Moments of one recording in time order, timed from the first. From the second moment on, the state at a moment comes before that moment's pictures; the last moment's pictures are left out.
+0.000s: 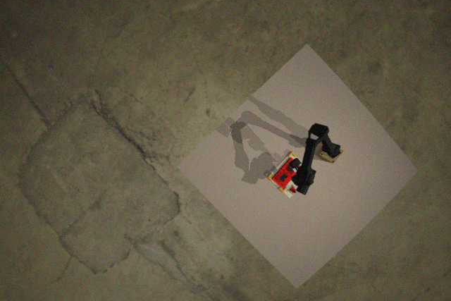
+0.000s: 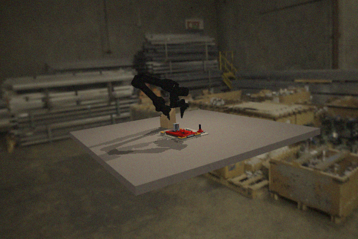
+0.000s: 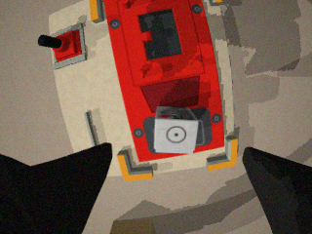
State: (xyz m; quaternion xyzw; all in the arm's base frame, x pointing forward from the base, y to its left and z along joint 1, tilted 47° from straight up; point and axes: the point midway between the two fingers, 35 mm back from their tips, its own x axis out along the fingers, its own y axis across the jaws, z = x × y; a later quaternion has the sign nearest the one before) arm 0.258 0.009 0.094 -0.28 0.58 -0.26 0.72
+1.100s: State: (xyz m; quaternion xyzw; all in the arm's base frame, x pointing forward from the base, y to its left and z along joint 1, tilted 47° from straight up) arm 0.268 -0.028 0.057 -0.27 0.58 -0.27 0.72
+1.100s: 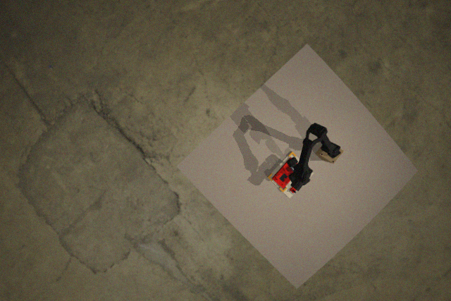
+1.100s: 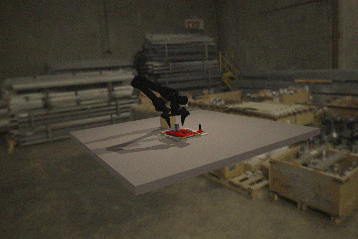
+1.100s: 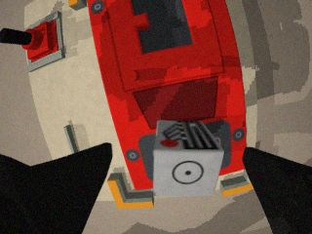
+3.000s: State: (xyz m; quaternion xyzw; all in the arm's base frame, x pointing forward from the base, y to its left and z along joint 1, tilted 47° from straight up) arm 0.261 0.020 0.096 -0.27 0.58 -0.26 0.72
